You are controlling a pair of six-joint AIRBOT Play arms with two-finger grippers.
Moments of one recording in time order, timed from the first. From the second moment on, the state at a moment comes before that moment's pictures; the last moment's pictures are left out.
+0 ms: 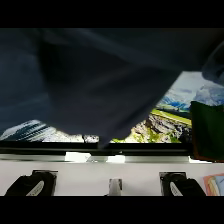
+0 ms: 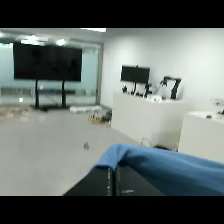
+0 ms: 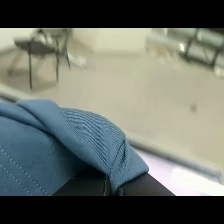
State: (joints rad) left arm -0.15 -0.75 1.85 1.14 -0.89 -1.45; right arm 0.09 -0.73 1.80 -1.49 1.15 1.17
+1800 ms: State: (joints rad) left arm -0.06 -1.28 0.67 0.84 -1.06 -1.47; right arm -0.01 -1.63 1.39 -1.01 1.41 0.95
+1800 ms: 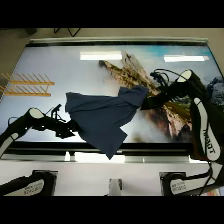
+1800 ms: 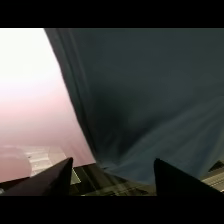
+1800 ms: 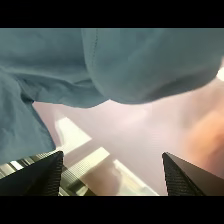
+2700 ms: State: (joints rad) left arm -0.14 -1.30 0.73 0.77 -0.90 -1.39; right arm 0.17 -1.83 1.38 -0.93 1.26 1.05
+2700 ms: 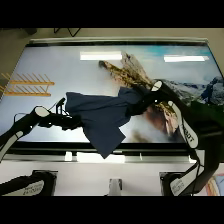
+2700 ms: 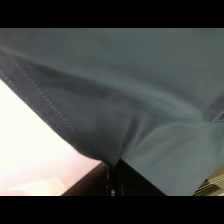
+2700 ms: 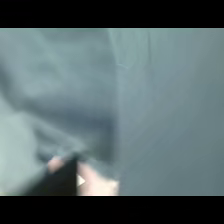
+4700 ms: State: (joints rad) left arm -0.09 -1.07 1.34 1.31 -1.04 -1.63; right arm 0.20 -1.58 1.75 -1.11 1.14 1.08
